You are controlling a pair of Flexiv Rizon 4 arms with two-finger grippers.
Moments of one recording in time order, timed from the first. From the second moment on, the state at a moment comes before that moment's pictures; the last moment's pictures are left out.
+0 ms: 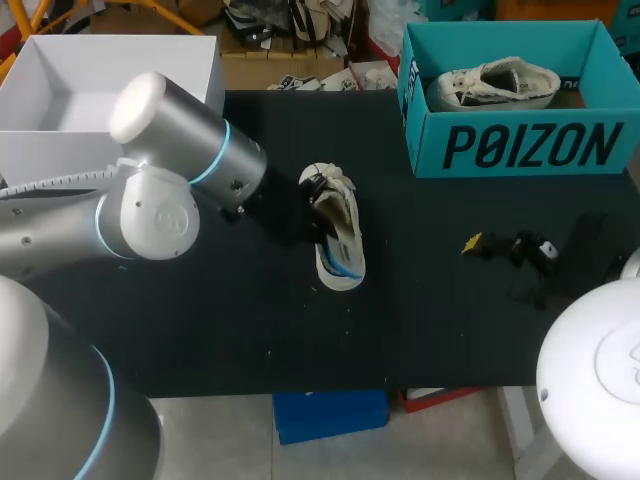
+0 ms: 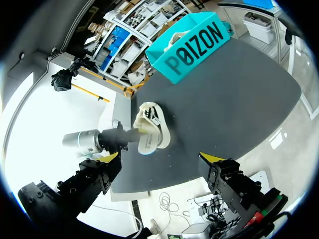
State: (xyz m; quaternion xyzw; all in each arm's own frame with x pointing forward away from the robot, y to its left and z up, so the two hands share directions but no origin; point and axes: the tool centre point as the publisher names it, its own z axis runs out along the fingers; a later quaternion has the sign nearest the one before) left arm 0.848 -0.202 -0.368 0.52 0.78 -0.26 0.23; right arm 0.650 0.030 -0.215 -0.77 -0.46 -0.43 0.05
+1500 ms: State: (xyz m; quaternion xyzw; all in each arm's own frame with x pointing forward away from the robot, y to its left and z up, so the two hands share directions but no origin) left arm 0.809 -0.209 -0.350 0.54 0.75 -0.30 0.23; right arm 0.650 0.030 -0.215 -0.77 -0.46 -0.43 0.05
